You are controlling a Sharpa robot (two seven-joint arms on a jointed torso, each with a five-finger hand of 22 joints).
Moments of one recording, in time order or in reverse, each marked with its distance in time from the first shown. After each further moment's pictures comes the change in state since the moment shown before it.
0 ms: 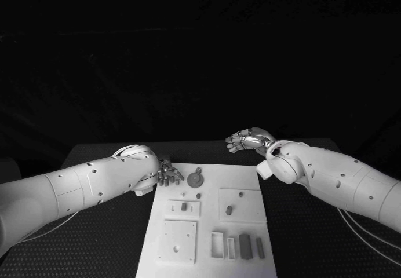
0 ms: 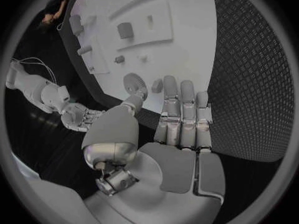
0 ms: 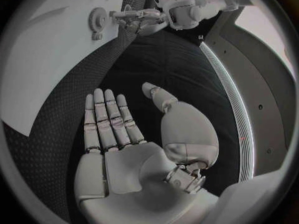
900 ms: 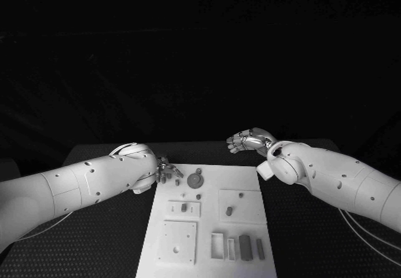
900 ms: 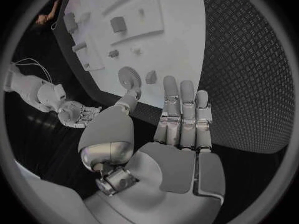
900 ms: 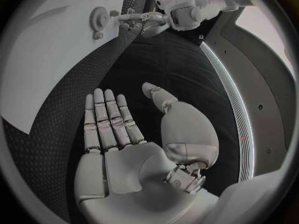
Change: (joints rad) left arm 0.012 -0.010 0.000 0.008 -0.035 -0.026 -0.031; left_hand -0.063 -0.084 0.021 0.048 -0.030 -0.052 0.020 -0.027 -0.003 0.003 0.004 -0.008 0.006 0.004 -0.004 0.000 0.009 0.000 0.007 0.000 -0.008 0.004; right arm 0.001 -0.005 0.000 0.002 0.000 0.000 0.000; right_hand 0.000 0.000 0.000 0.000 0.000 0.000 0.000 0.000 0.001 0.000 0.000 0.000 0.000 0.000 0.000 0.000 0.001 0.000 0.000 0.000 0.000 -0.001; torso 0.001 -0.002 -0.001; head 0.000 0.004
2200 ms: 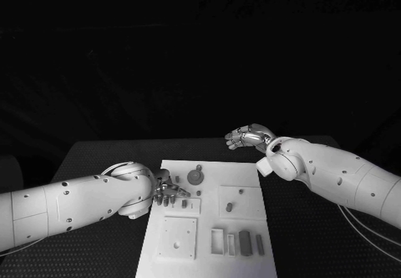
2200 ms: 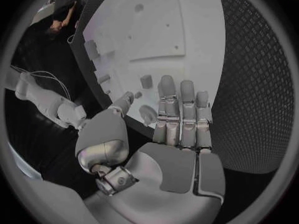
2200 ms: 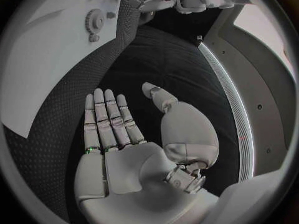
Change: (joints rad) left arm -0.025 -0.175 -0.038 0.347 0.034 -0.049 -0.056; left_hand -0.135 -0.120 0.076 0.076 -0.023 0.165 -0.056 0.080 0.034 0.041 -0.034 -0.014 -0.009 0.015 -0.004 0.000 0.023 0.000 0.012 -0.002 0.000 0.024; right arm 0.002 0.000 0.000 0.016 0.000 0.001 -0.002; right_hand 0.000 0.000 0.000 0.000 0.001 0.000 0.000 0.000 0.002 0.000 0.000 0.000 0.000 0.000 0.000 0.000 0.002 0.000 0.000 0.000 0.004 -0.002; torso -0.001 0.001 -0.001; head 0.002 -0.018
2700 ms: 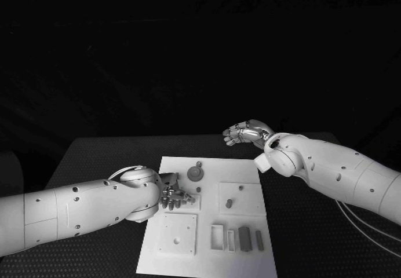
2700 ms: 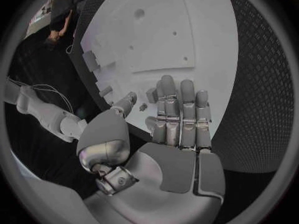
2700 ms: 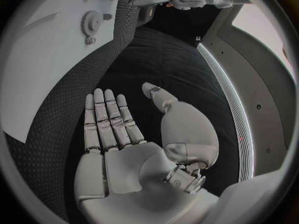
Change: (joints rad) left arm -0.035 0.035 -0.014 0.019 -0.086 0.002 -0.005; left_hand -0.001 0.036 0.011 -0.030 0.000 0.030 -0.007 0.007 0.000 0.000 0.000 -0.009 -0.011 0.003 0.003 -0.012 0.002 0.001 0.002 -0.002 0.000 0.007; right arm 0.004 0.002 0.000 0.015 0.000 0.000 0.000; right_hand 0.000 0.000 0.000 0.000 0.000 0.000 0.000 0.000 0.000 0.000 0.000 0.000 0.000 0.000 0.000 0.000 0.001 0.000 0.000 0.000 0.000 0.000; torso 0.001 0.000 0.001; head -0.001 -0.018
